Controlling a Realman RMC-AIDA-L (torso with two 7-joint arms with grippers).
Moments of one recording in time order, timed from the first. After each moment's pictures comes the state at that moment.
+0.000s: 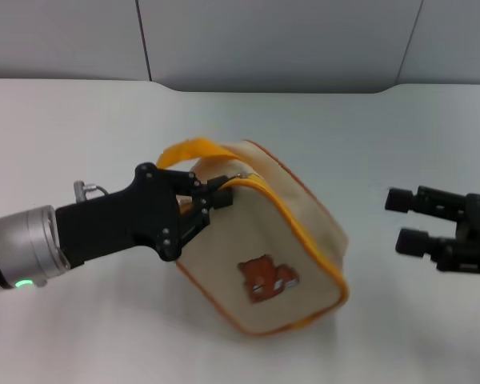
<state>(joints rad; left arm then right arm) -0.60 -2.07 0.45 0.33 1.98 1.74 -0.83 0.51 2.00 -0.36 -0.49 -2.06 -2.02 1.42</state>
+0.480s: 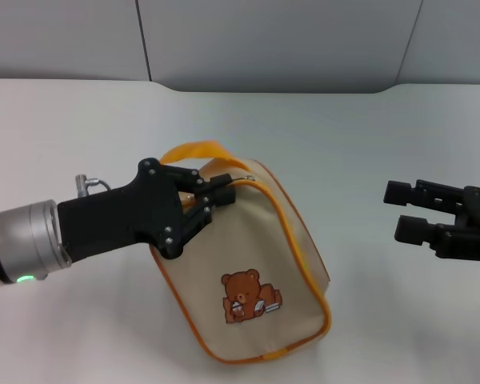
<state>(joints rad) -0.61 -2.08 0.47 0.36 1.97 1.74 -0.82 0.53 1.99 -0.37 -0.48 -2.05 -2.01 1.48</state>
